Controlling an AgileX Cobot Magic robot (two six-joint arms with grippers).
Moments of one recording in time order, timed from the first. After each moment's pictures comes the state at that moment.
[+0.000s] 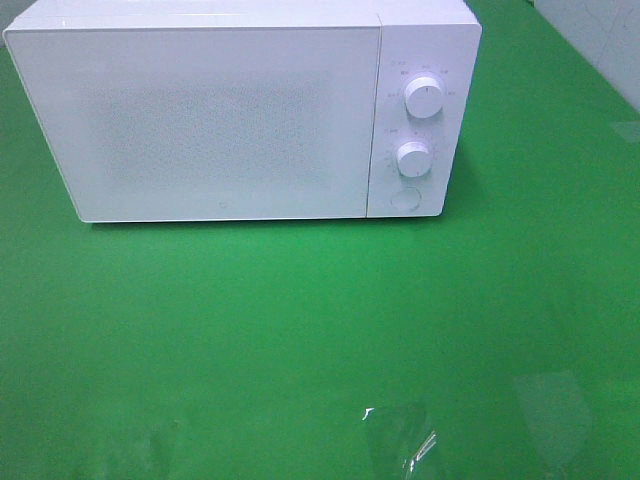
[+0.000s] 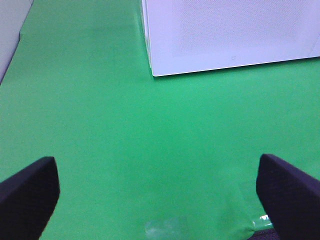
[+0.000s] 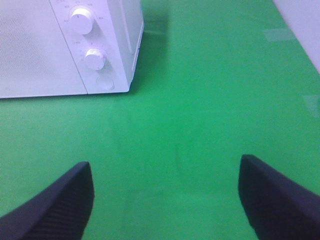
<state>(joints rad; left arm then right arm) -0.04 0.00 -0.52 -0.08 1.08 0.11 0.09 0.05 -0.52 -0.02 0.91 0.08</state>
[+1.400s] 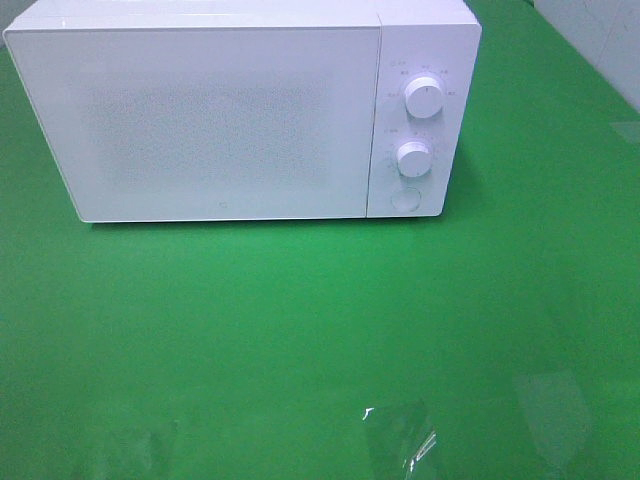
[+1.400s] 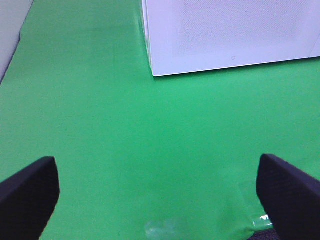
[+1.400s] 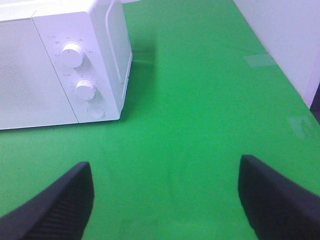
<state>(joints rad) -0.04 0.00 -0.52 -0.08 1.08 0.11 0.04 0.07 -0.52 -0.02 0.84 0.08</state>
